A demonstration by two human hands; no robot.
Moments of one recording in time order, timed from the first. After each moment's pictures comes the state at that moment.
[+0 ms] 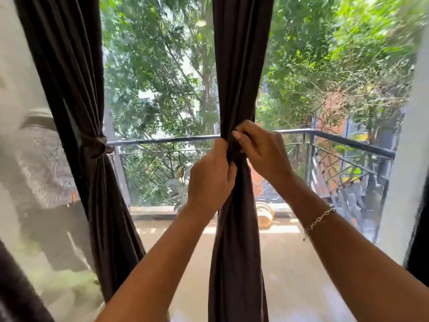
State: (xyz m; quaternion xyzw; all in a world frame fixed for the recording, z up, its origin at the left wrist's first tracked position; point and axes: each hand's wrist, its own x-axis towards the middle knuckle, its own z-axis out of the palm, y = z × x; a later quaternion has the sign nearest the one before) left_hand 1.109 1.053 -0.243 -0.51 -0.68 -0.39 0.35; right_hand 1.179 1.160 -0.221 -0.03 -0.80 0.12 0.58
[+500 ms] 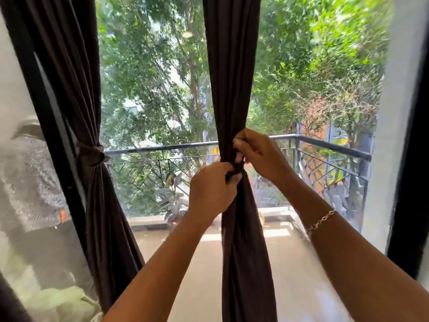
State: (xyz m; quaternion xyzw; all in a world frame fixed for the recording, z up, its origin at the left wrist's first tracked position) left_hand 1.125 1.051 -0.244 -0.51 -0.75 -0.35 0.25; right_hand 1.200 1.161 -0.214 -0.05 -0.83 0.25 0.49
